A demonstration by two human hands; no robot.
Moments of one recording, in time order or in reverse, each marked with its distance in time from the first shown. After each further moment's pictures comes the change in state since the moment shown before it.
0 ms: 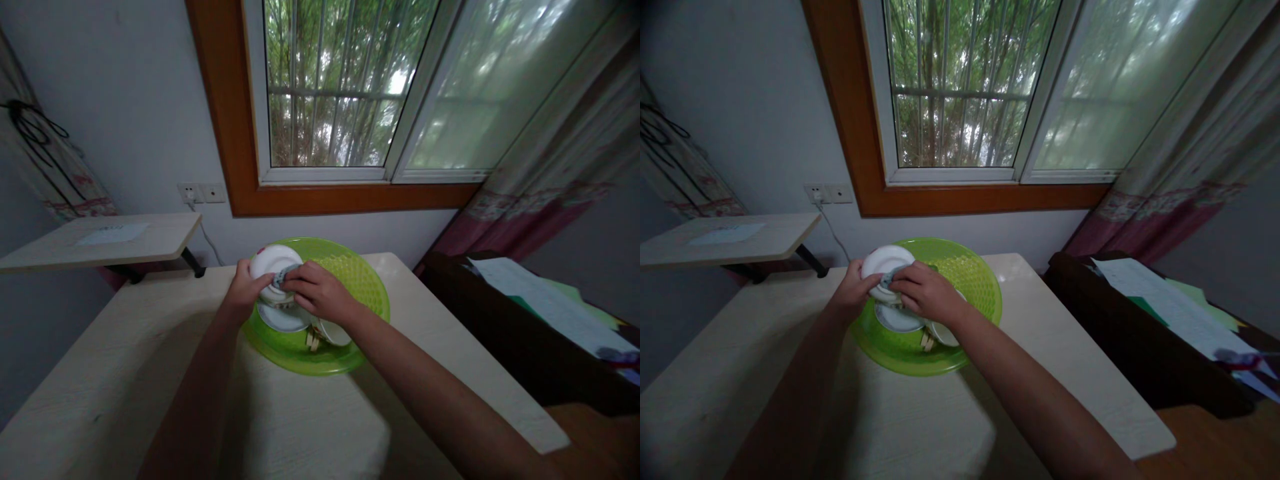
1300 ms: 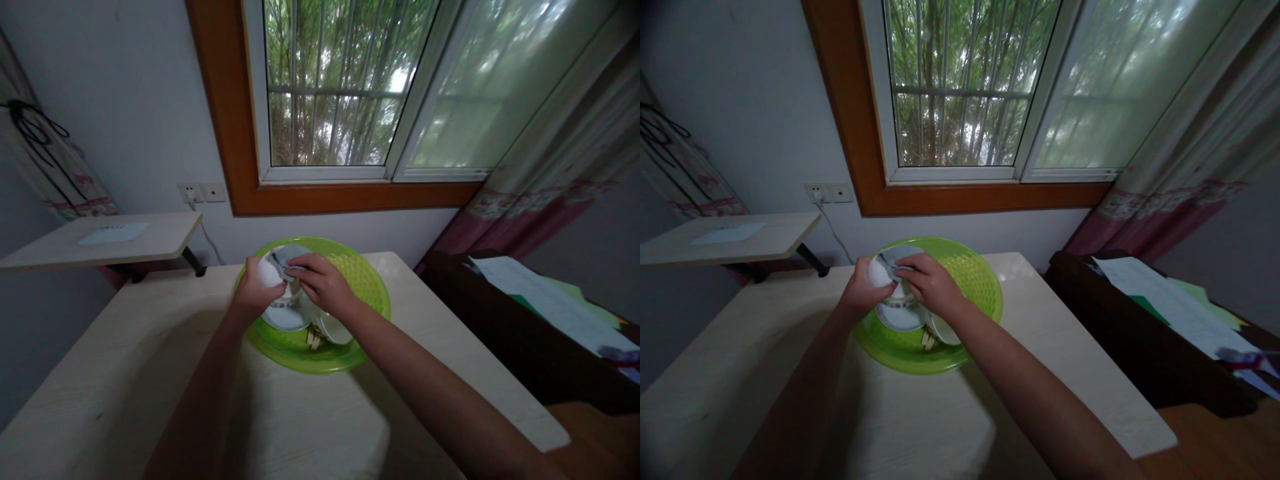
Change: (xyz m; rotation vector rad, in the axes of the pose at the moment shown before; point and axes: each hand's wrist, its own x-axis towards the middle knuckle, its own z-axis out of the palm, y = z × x) left_hand -0.020 0.024 0.015 0.625 0.050 0.141; right_hand 0.000 0.010 0.006 0.021 0.175 0.082
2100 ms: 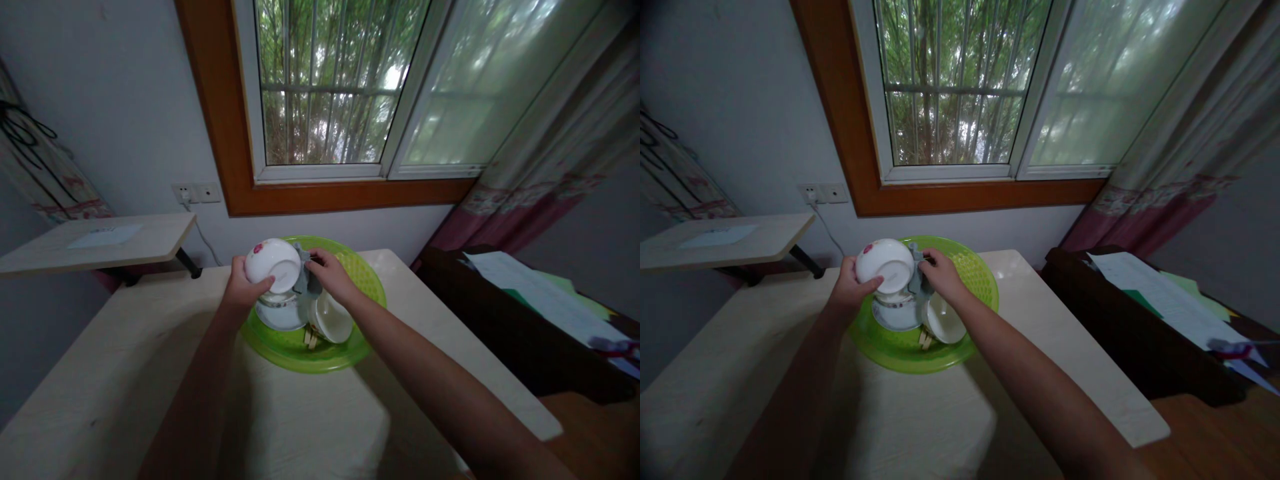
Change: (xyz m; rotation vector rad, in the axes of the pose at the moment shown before) left_hand 0.013 -0.027 0.003 -0.463 0.010 -0.005; right_hand -0.012 0.038 0.012 0.415 0.098 0.869
